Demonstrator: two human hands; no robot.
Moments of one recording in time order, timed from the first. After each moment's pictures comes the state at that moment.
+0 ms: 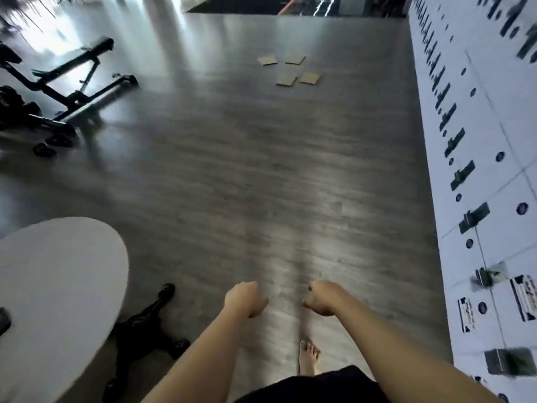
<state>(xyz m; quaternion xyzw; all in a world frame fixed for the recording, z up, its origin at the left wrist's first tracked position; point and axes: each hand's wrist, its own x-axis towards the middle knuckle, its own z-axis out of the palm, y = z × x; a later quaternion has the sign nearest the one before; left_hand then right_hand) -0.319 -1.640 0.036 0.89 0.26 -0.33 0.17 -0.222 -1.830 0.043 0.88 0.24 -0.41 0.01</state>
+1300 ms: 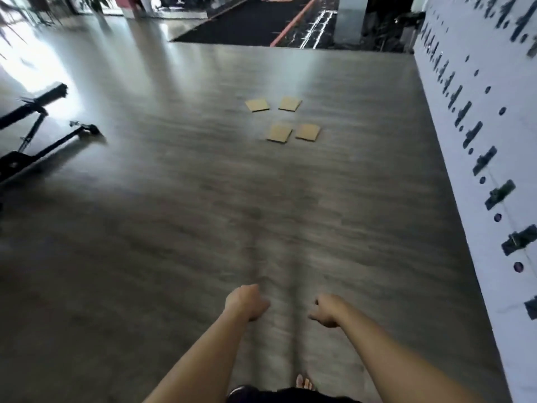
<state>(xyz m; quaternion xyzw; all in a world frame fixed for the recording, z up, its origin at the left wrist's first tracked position) 0.571 -1.311 0.058 0.90 0.26 -0.30 0.19 0.659 -1.512 0.033 0.89 0.18 -0.43 0.01</state>
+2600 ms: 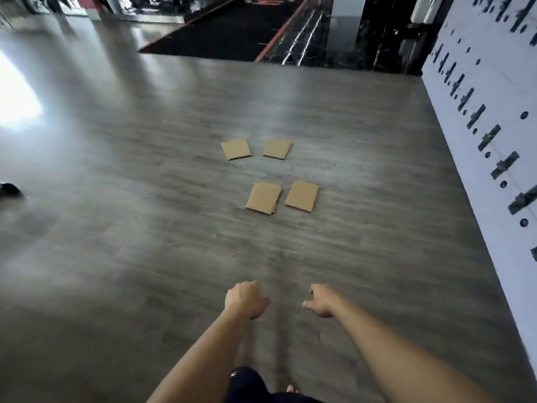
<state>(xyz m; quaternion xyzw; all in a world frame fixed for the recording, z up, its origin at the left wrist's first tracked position) 1.479 -1.008 0.062 0.91 0.23 -0.28 0.18 1.568 -1.194 0.036 0.91 0.15 -0.38 -0.05</state>
